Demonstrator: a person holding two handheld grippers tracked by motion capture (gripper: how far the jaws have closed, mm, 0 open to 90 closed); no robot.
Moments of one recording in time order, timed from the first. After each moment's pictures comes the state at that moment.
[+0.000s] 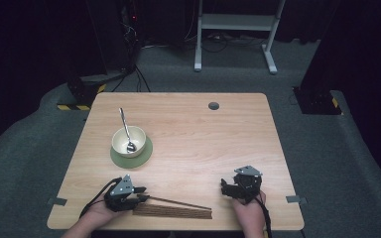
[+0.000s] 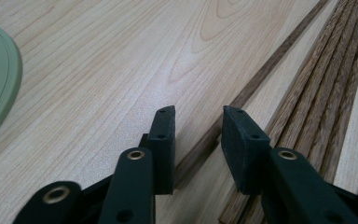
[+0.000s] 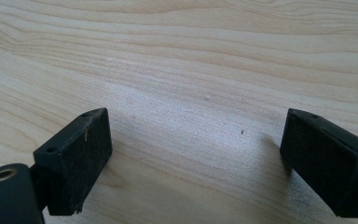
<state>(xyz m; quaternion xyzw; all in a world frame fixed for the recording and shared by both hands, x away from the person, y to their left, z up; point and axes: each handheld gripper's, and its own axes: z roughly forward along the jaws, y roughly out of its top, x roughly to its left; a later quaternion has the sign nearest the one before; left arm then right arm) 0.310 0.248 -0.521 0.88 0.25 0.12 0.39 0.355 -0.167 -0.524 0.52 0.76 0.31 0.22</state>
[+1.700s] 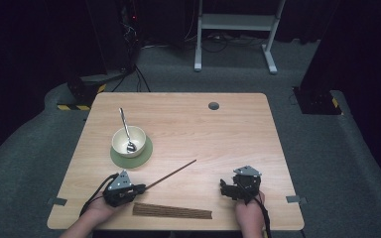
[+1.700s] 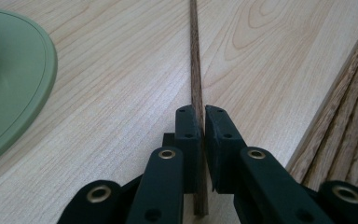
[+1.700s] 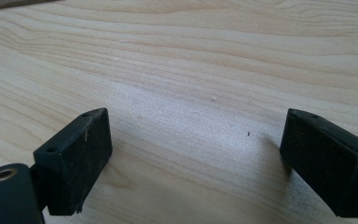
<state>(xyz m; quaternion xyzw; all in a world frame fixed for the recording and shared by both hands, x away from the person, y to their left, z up) 0.320 0.256 -0.525 0.86 0.29 0.13 0.40 0.354 -0.165 -0.525 0.52 0.77 0.31 0.22</state>
